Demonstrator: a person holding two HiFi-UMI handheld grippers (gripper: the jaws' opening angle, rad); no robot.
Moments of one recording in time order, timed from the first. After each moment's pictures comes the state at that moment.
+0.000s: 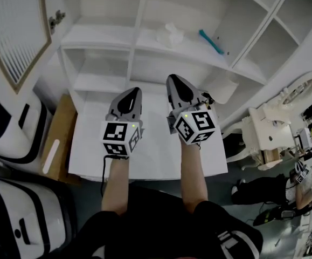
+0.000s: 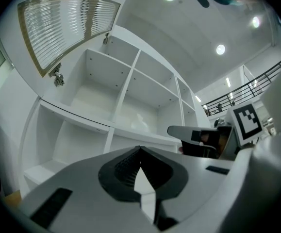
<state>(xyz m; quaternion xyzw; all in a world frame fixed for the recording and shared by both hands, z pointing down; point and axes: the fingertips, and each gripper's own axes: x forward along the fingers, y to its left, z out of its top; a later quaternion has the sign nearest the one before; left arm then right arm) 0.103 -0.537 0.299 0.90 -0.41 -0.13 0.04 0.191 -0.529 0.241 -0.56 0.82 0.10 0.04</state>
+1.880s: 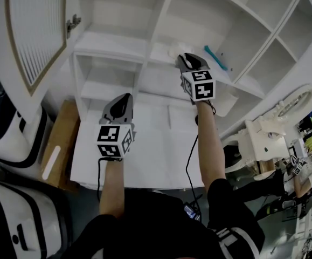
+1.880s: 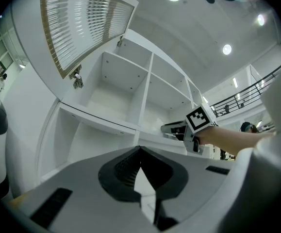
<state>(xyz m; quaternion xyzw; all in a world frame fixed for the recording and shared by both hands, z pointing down) 0.034 -0.569 0.308 0.89 -0.44 -0.14 0.06 0.222 -0.669 0.202 -0.61 0.74 0.18 -0.21</state>
